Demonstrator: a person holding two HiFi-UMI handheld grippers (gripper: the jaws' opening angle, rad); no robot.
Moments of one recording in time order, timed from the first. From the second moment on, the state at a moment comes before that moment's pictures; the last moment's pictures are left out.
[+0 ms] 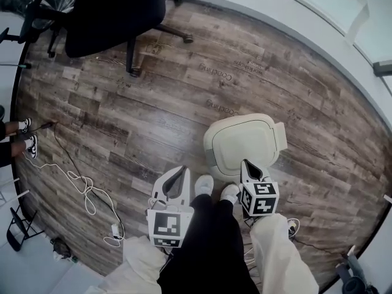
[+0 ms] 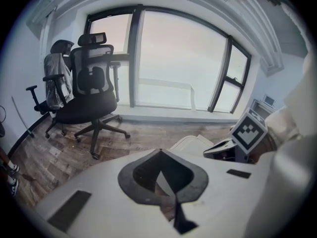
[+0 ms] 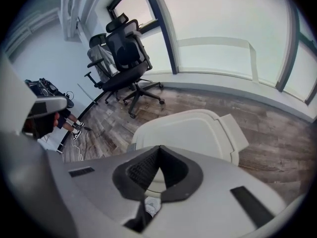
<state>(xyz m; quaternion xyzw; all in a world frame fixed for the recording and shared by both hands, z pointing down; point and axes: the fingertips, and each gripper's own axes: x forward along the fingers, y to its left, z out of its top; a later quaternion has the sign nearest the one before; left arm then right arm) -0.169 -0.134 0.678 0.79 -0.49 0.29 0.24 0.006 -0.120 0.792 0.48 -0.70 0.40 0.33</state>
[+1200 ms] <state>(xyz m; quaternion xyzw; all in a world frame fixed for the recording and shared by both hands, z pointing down) -0.025 -0.078 0.231 0.88 -0.43 0.16 0.08 0.161 -0.020 0.227 0.64 -0.73 0.22 0.07</state>
